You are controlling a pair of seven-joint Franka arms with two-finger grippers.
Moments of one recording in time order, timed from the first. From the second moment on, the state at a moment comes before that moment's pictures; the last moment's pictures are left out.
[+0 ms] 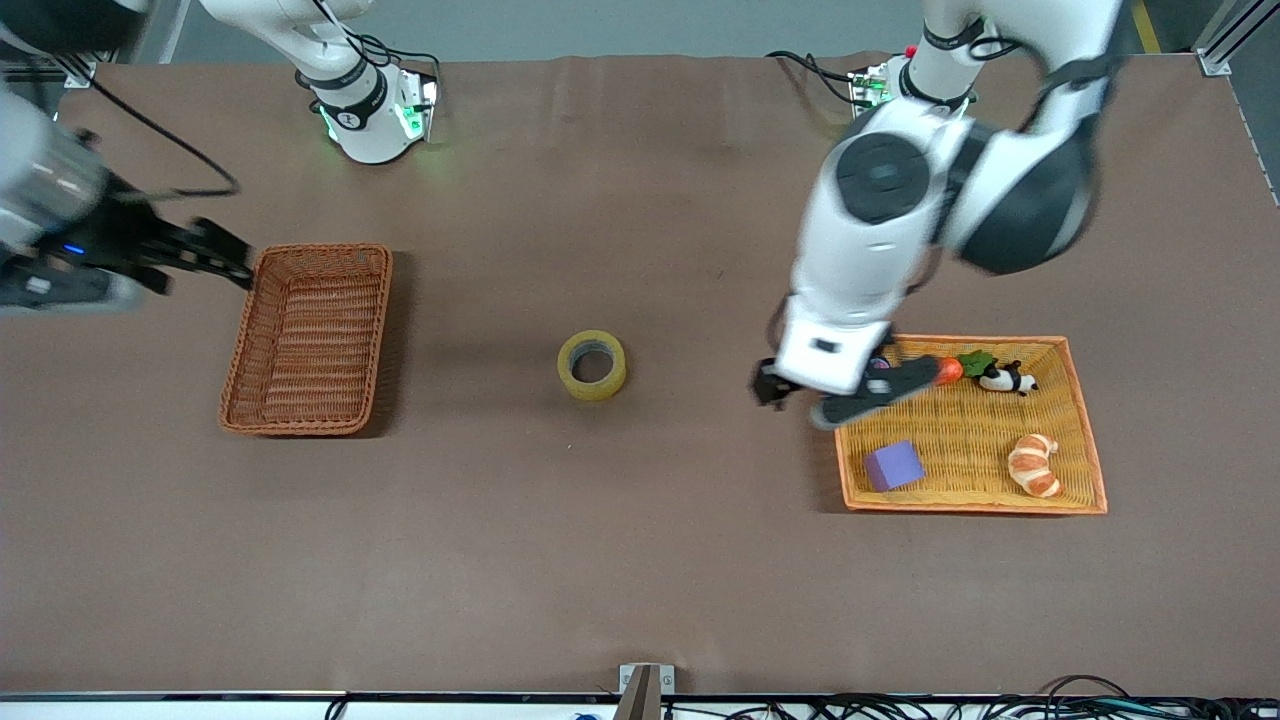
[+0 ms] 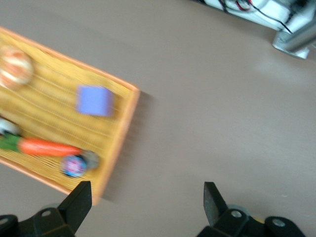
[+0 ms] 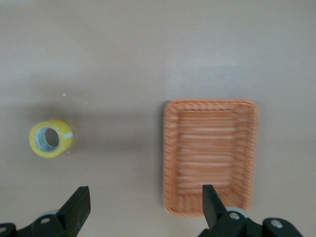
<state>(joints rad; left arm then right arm) -0.33 0.41 -0.19 -1.30 0.22 1.78 -0.87 0.11 0.07 0.09 -1.59 0.05 1.65 0.18</state>
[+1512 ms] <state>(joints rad) 0.07 -0.06 -0.13 -1.59 0.02 1.54 -0.07 0.40 0.63 0.29 -1.84 -0.38 2.44 0.89</state>
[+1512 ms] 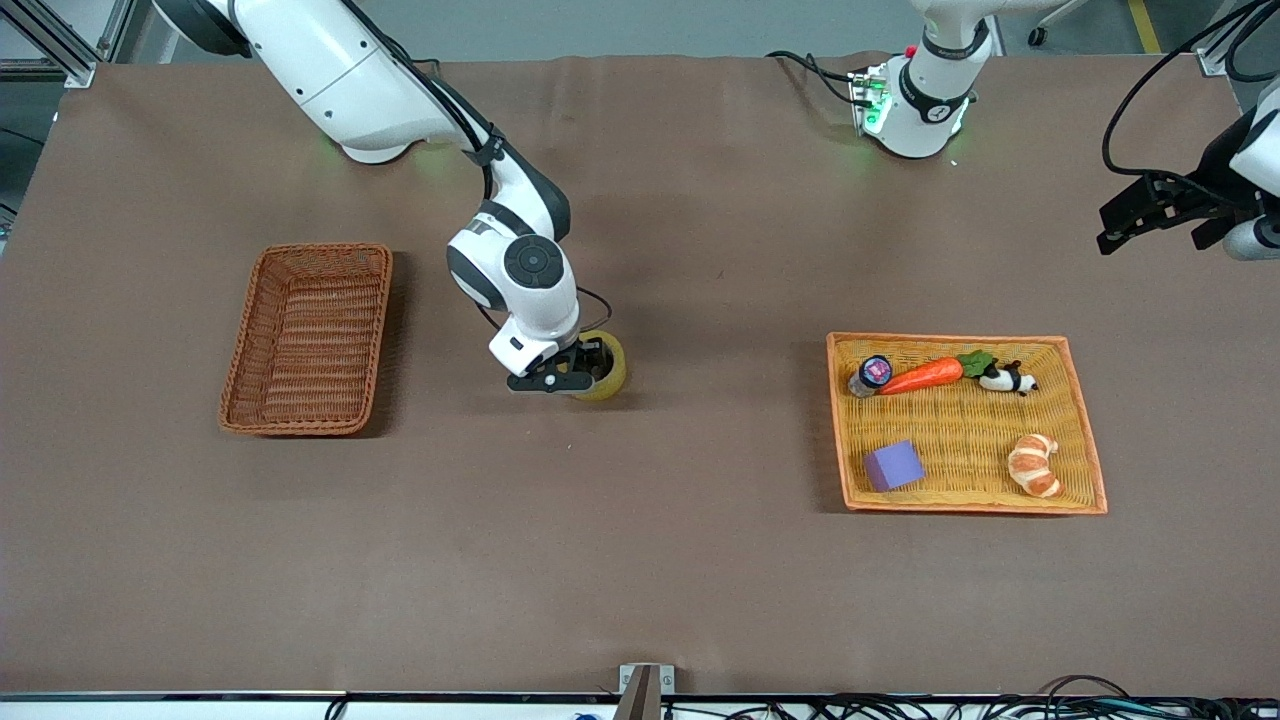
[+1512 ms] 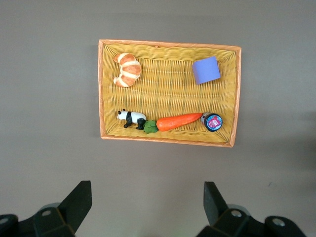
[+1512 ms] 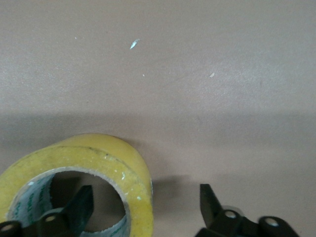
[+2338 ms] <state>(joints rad) 0.06 -0.06 -0.15 -1.60 0.02 1.49 -0.06 0.34 0.60 0.32 -1.77 -0.40 2.27 0.98</state>
